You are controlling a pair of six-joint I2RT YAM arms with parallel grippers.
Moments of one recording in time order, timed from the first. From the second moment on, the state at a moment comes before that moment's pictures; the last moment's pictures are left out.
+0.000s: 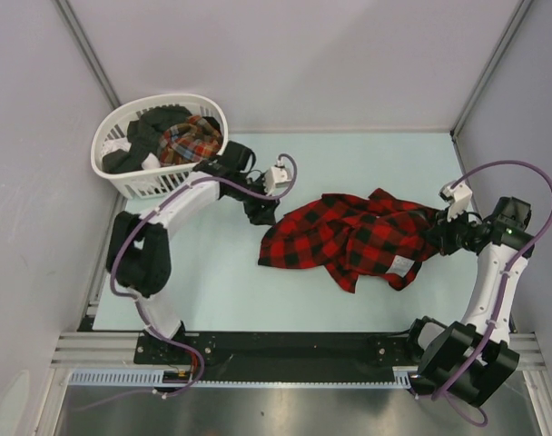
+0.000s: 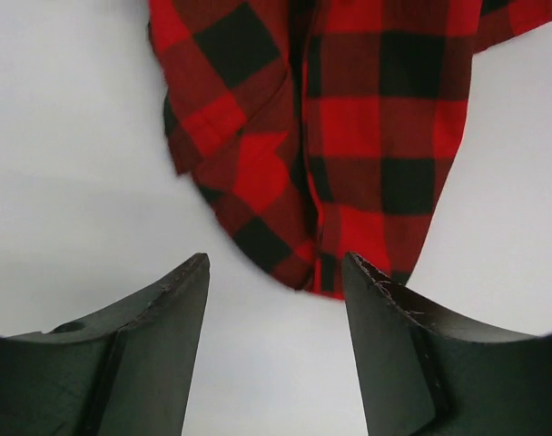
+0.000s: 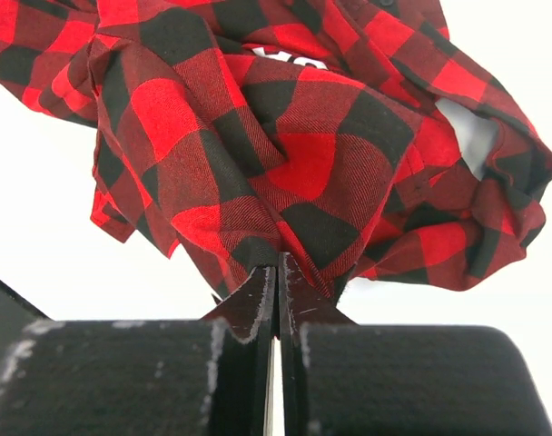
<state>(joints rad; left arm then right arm) -0.42 1.71 1.37 -0.69 0.66 0.71 -0.54 1.05 0.96 -0.97 -0.86 -0.83</state>
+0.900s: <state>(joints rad) -0.55 2.06 1.54 -0.99 0.61 0.82 -0.56 1.02 0.96 -1.00 -0.90 -0.84</state>
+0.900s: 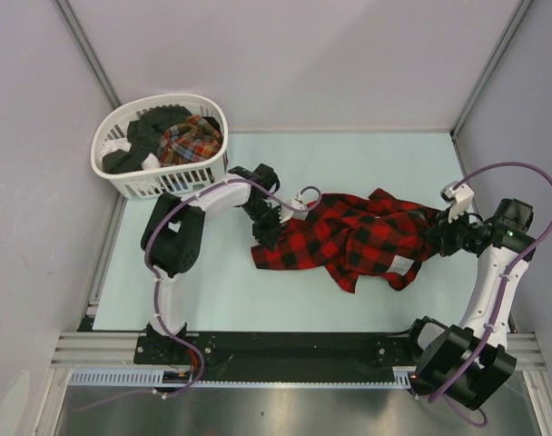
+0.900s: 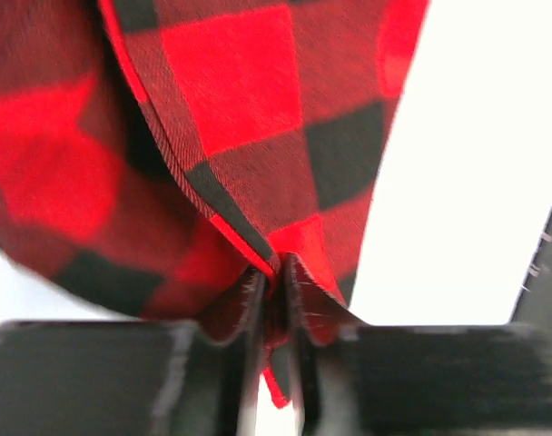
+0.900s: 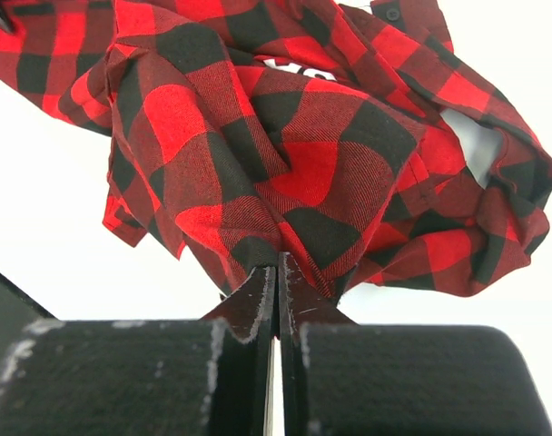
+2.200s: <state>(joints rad) -0.32 1.52 1.46 -0.65 0.50 0.39 -0.56 1.14 1.18 -0.37 -1.01 -0.05</state>
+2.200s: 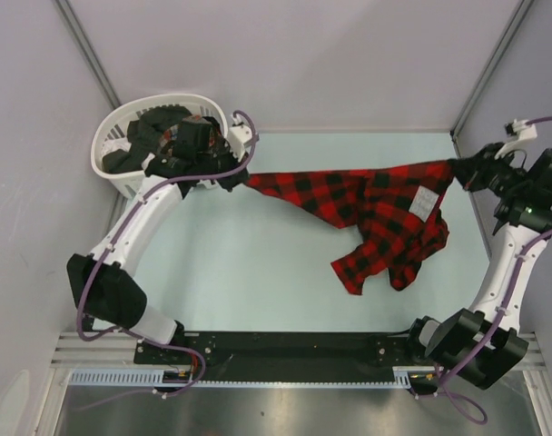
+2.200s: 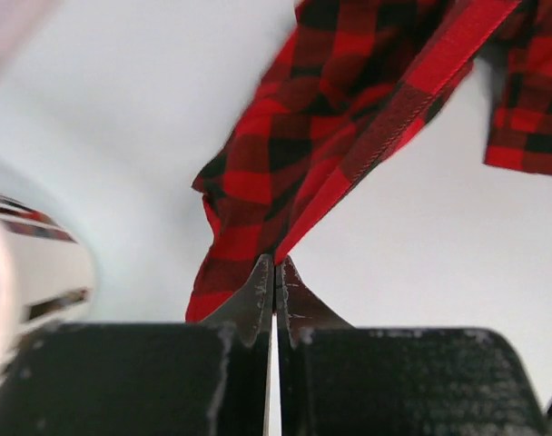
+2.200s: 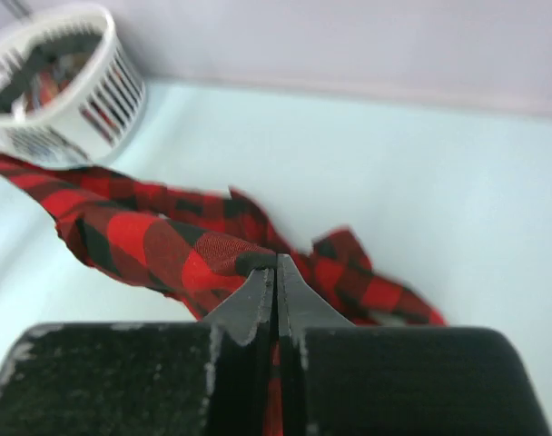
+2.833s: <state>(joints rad) -0.34 1.08 1.79 -0.47 0.39 0.36 -0.65 0.96 1.62 0.03 -0.80 0.34</state>
